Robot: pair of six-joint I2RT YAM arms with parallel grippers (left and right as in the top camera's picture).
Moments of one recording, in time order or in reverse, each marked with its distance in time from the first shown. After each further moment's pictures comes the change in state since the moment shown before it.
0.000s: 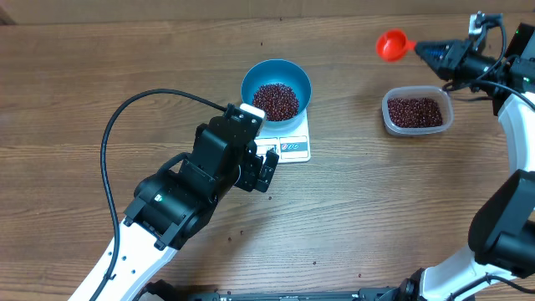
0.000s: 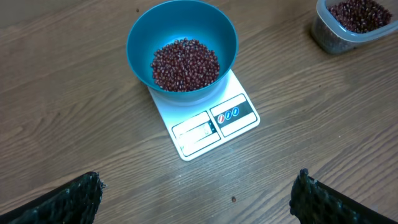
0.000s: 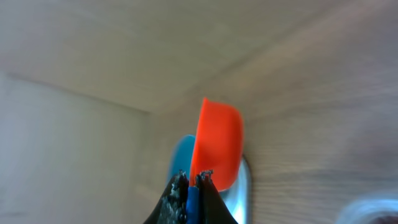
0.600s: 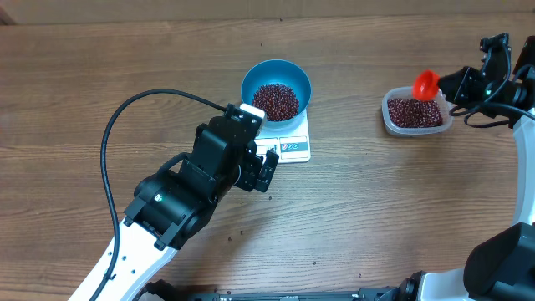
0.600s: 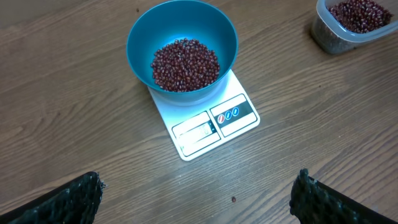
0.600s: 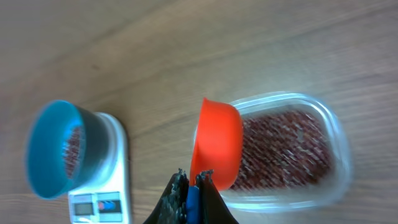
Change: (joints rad) left arm 0.000 0.000 0.000 0.000 0.000 0.000; right arm 0.000 -0.204 0.000 -0.450 0.539 -0.365
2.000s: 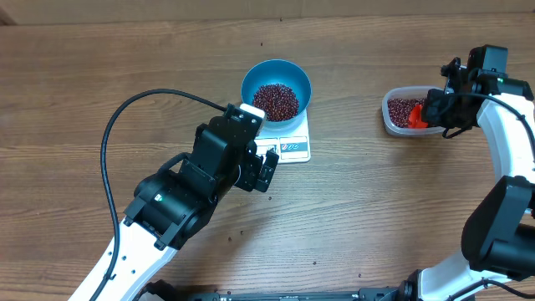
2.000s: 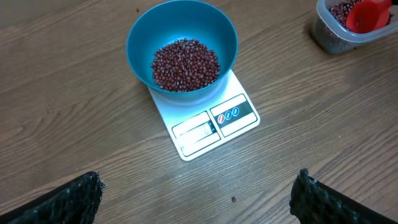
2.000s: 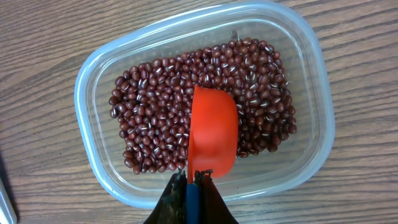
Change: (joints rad) left arm 0.000 0.000 0.000 0.000 0.000 0.000; right arm 0.109 0.174 -0.054 -0.025 0.337 -0.035
